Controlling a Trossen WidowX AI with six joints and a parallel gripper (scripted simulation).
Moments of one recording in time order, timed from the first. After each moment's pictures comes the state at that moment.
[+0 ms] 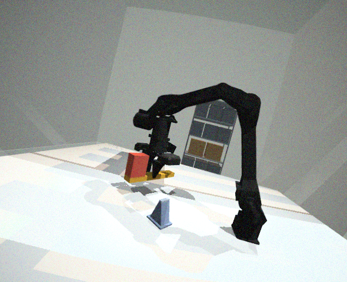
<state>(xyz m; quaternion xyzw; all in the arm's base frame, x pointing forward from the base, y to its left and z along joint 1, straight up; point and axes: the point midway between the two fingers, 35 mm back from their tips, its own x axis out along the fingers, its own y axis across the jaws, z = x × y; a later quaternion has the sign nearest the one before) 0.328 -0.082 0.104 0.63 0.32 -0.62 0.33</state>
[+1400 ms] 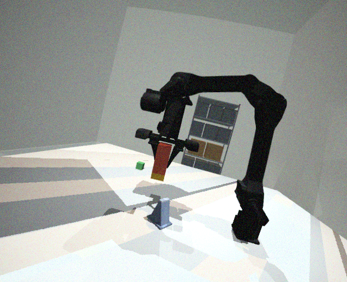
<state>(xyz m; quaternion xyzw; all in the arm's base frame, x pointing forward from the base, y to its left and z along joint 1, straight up) 0.289 -0.023 0.163 0.47 0.52 -0.47 0.53</state>
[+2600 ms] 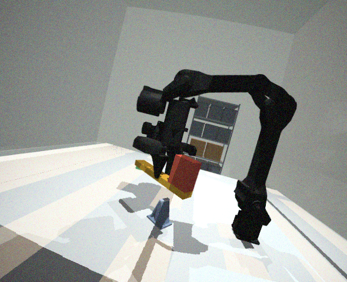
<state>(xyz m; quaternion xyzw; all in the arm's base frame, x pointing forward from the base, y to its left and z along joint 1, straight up) 0.273 0.035 0.150 0.22 0.66 -0.21 0.68</state>
